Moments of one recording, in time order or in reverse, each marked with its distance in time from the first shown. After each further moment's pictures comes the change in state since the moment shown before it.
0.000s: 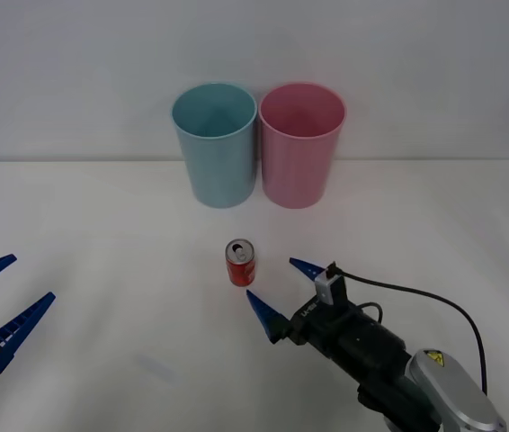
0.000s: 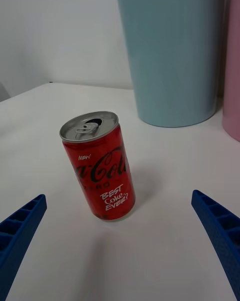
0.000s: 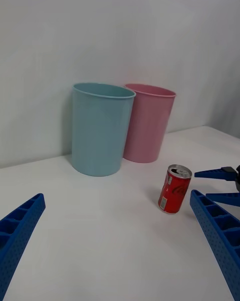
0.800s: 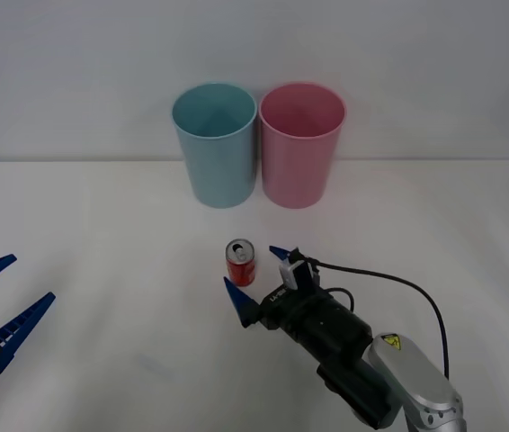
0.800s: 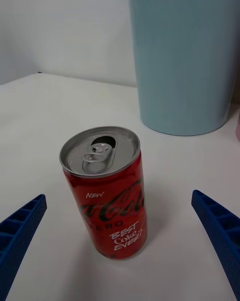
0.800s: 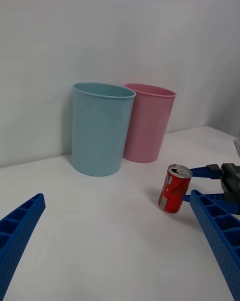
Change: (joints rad) right arm -0.099 0.024 0.129 0.037 0.023 0.212 -0.006; left arm 0.000 0.000 0.000 0.000 0.000 0.000 0.000
